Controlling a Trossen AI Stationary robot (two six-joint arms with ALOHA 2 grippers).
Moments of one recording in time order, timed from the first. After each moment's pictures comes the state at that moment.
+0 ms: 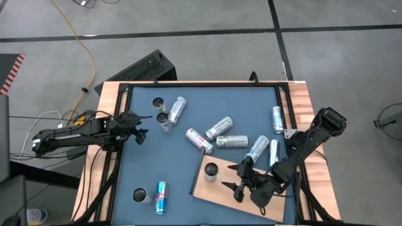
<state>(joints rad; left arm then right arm) 0.22 0.35 0.29 -0.73 -0.31 -0.45 0.77 1.58 1.01 -0.22 0.87 0.95</state>
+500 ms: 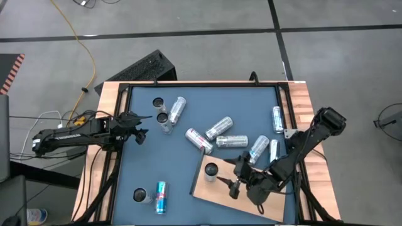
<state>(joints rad) 0.22 0.35 0.29 -0.73 -0.31 -0.45 0.72 1.58 1.11 -0.25 0.94 0.71</state>
